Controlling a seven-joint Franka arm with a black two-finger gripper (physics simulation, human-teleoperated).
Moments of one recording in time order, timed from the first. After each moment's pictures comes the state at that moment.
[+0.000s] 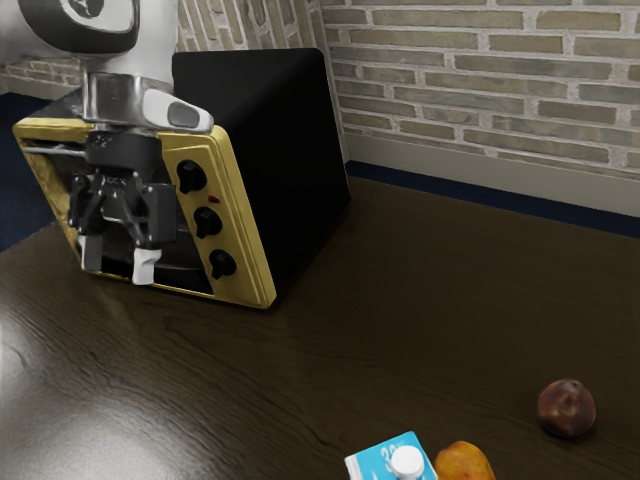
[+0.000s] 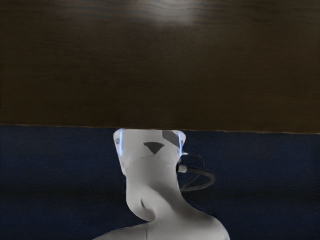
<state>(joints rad) 0.37 0.15 -0.26 -1.14 -0.02 0.72 0.00</state>
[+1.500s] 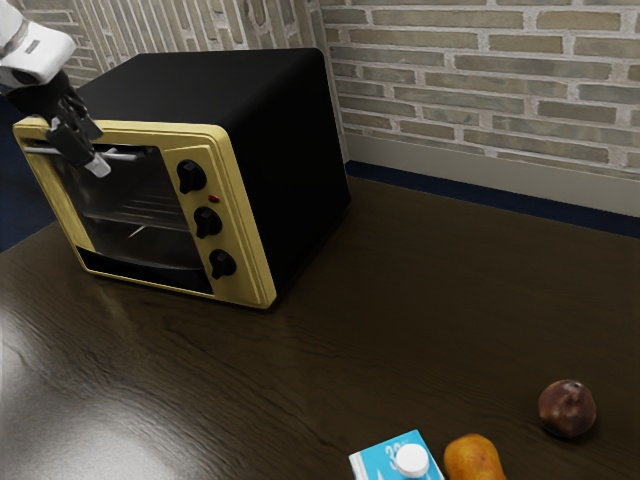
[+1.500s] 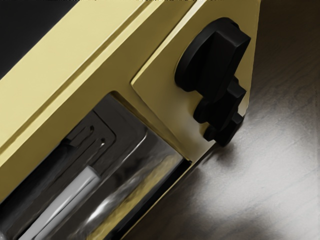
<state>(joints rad) 0.34 0.02 0.19 -1.37 -0.15 1.71 1.12</state>
